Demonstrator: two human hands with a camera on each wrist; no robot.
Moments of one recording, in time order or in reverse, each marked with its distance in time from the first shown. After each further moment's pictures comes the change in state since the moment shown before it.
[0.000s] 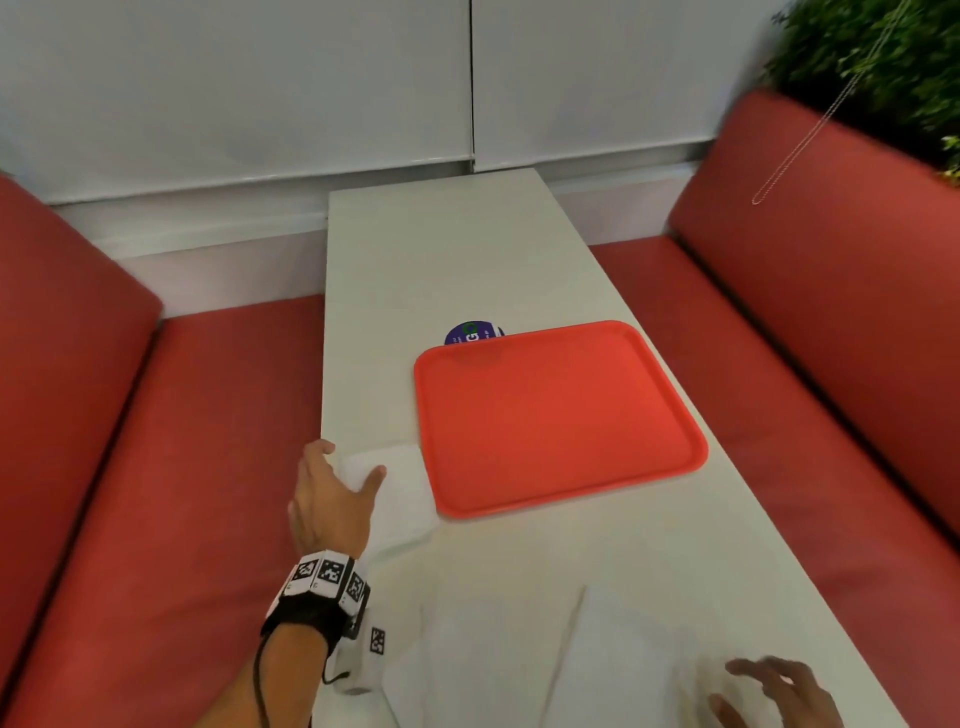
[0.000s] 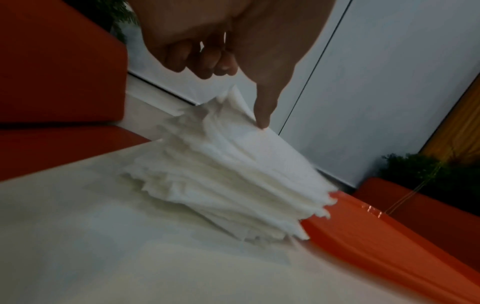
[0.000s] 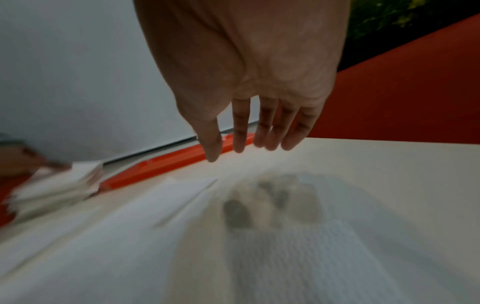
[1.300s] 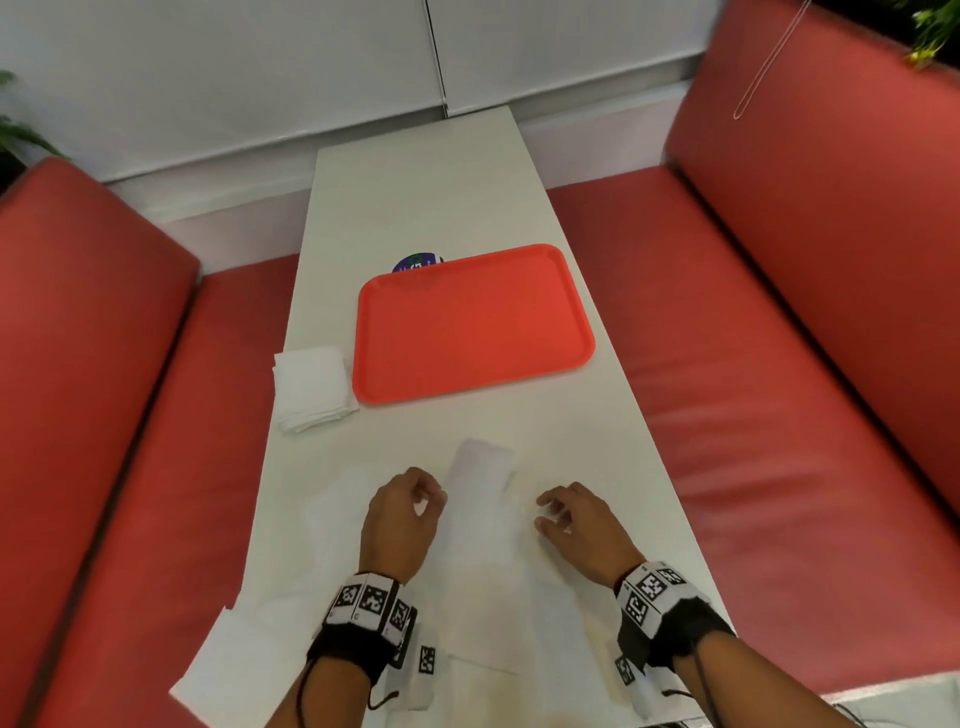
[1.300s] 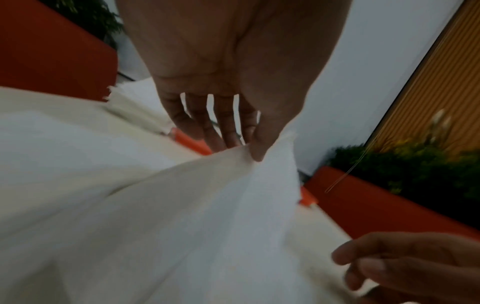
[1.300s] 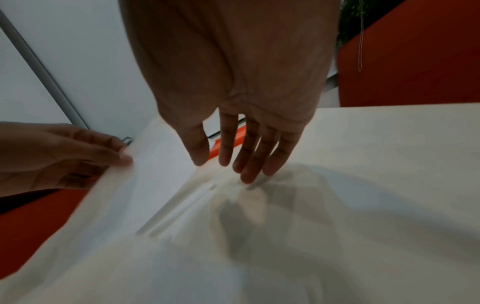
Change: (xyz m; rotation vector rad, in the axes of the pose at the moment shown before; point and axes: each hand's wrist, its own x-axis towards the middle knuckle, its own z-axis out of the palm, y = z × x) left_hand -0.281 0.084 0.042 0.020 -0.374 0.086; right_hand 0.041 0.062 -0.023 -0.009 -0.330 -0.453
